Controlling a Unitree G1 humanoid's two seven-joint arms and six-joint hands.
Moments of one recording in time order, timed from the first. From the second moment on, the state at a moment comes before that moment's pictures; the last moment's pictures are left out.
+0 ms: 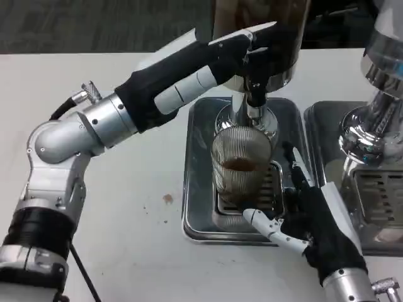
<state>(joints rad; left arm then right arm) -0.72 0.29 -0.03 0.73 -0.23 -0.57 -0.94 0.20 -0.07 0.21 -0.06 -0.39 -0.06 -0.11</state>
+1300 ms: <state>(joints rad) -0.35 0.39 0.17 0.28 -0.39 -0.48 -0.93 0.19 -0.10 0.20 -0.05 -0.36 -0.07 -0.11</state>
